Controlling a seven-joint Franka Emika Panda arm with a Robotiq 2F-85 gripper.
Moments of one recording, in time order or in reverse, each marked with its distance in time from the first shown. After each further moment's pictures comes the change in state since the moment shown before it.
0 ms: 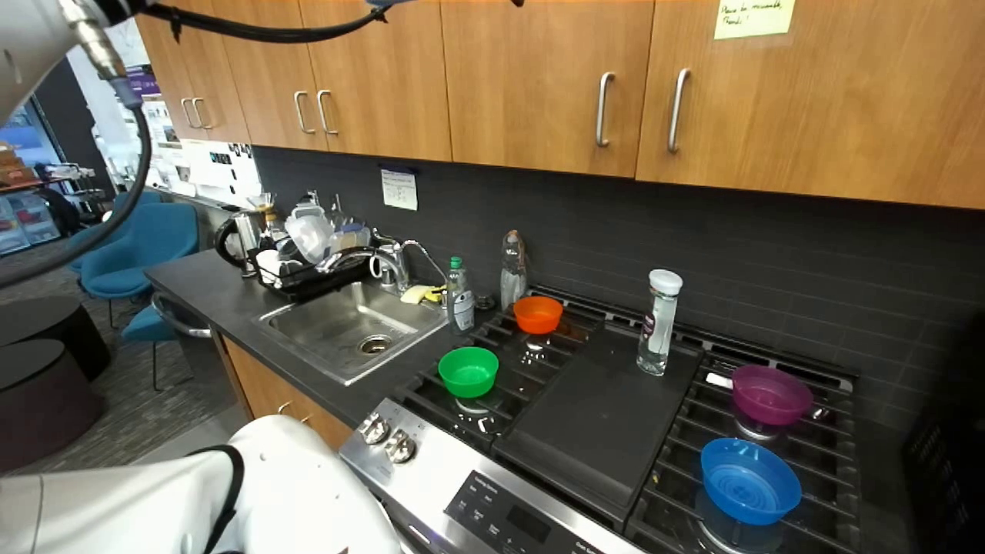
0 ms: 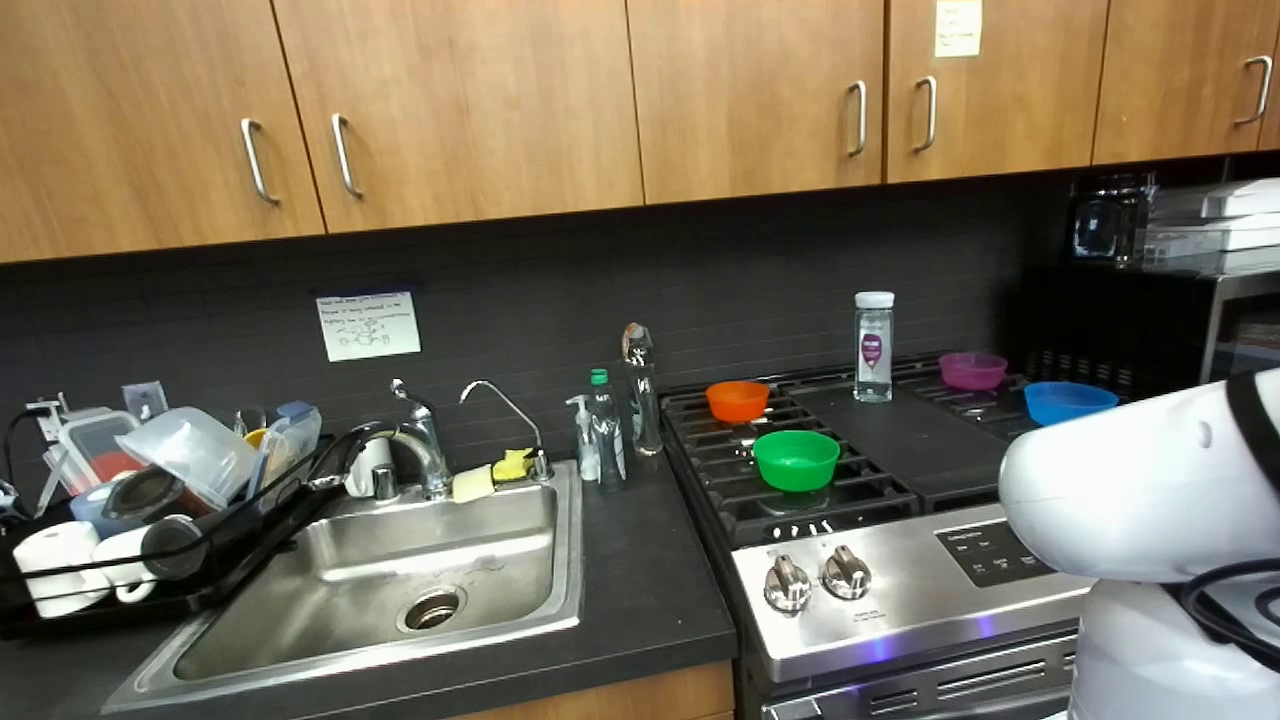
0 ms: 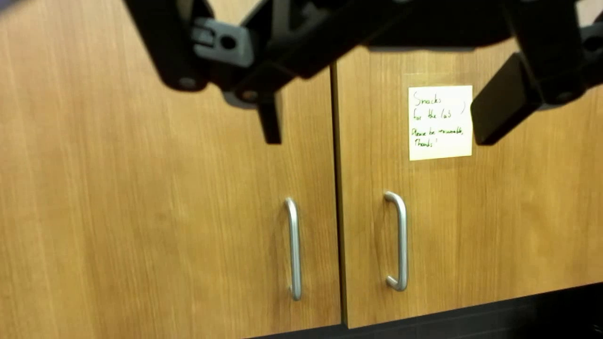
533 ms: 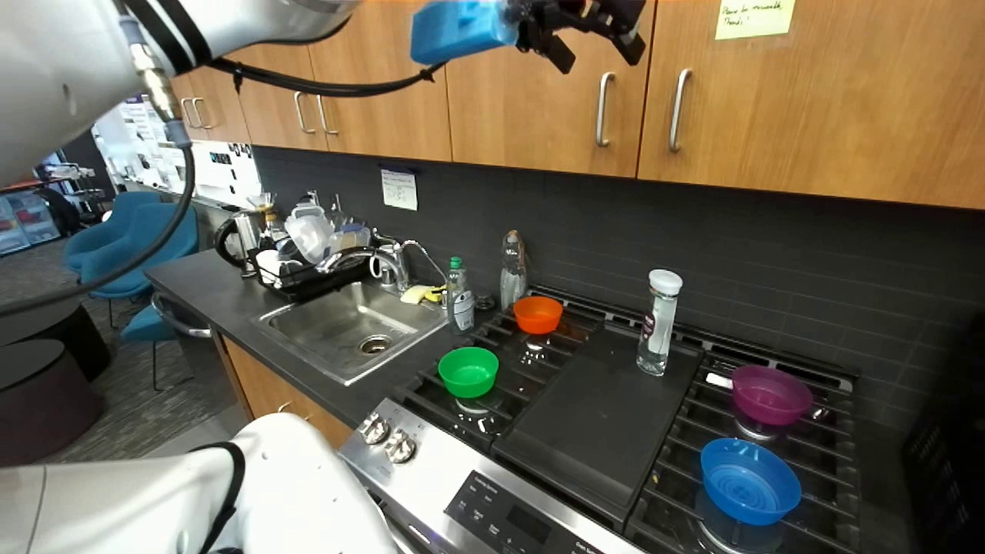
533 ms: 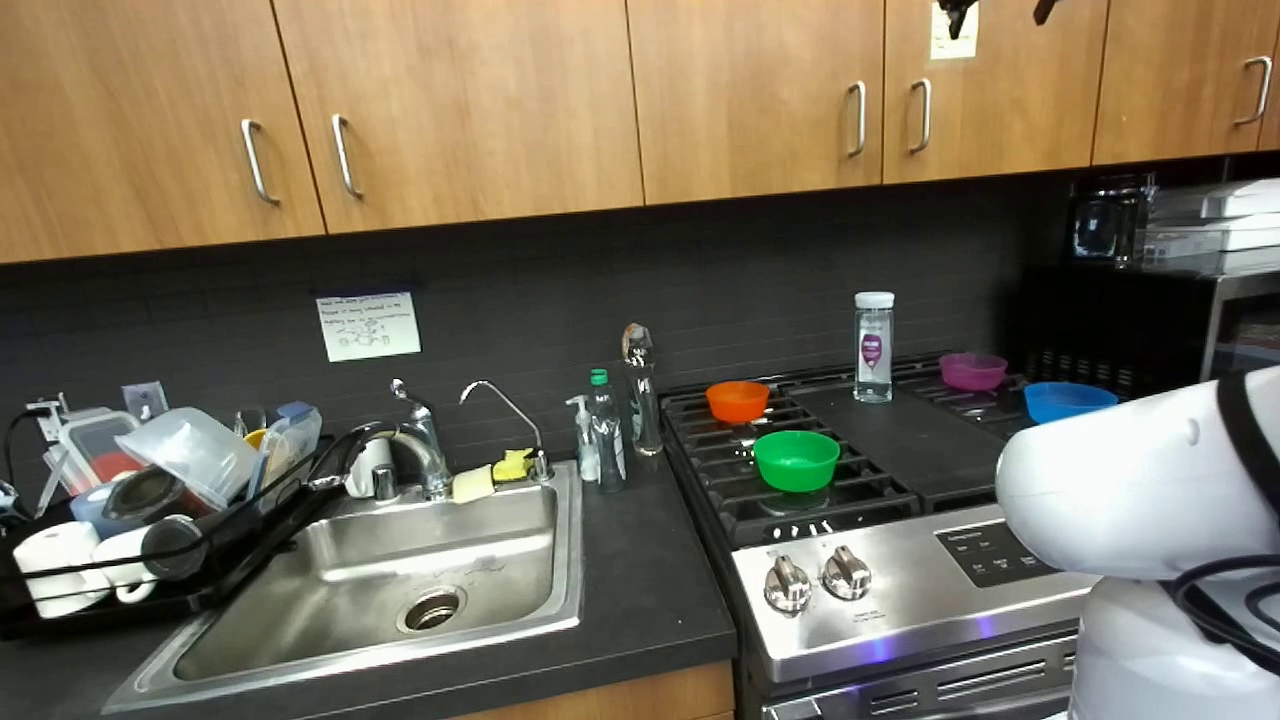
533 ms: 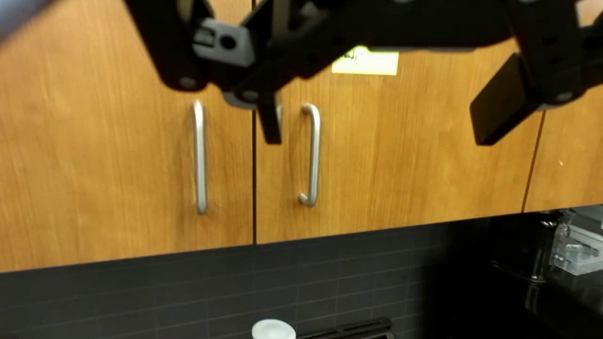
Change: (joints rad) arm -0.053 0.007 -0.017 -0.092 -0.145 -0.043 0.039
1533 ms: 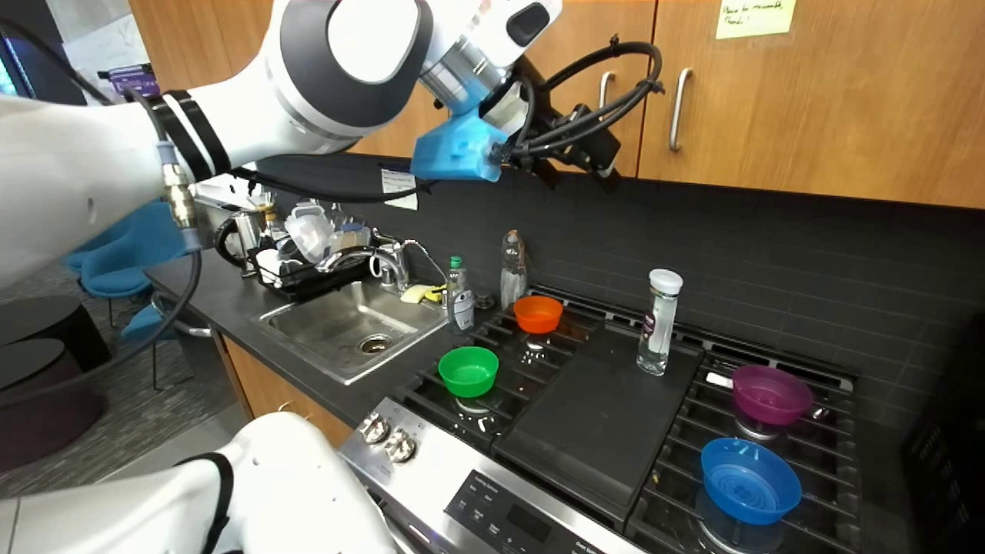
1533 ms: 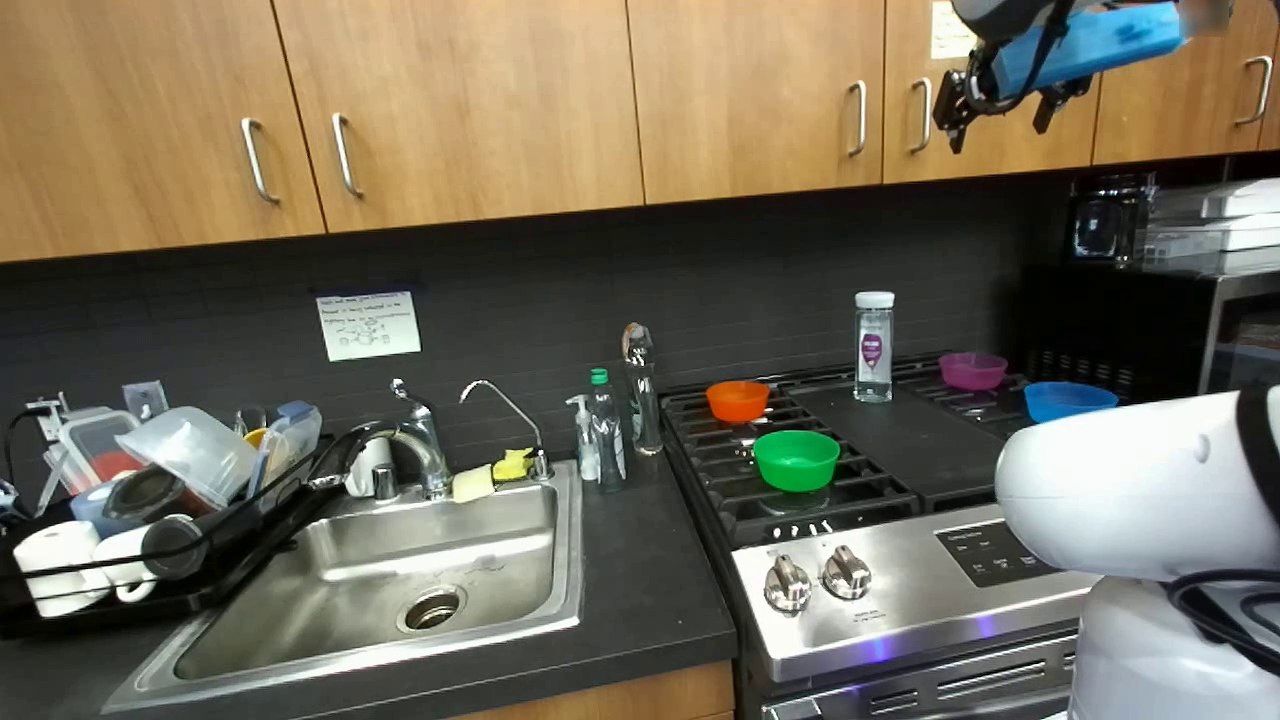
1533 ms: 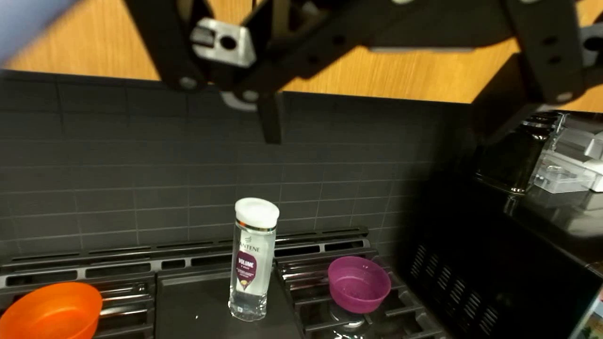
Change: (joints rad) arm -0.007 -0.130 0.029 -0.290 -0.086 -0.012 0.032
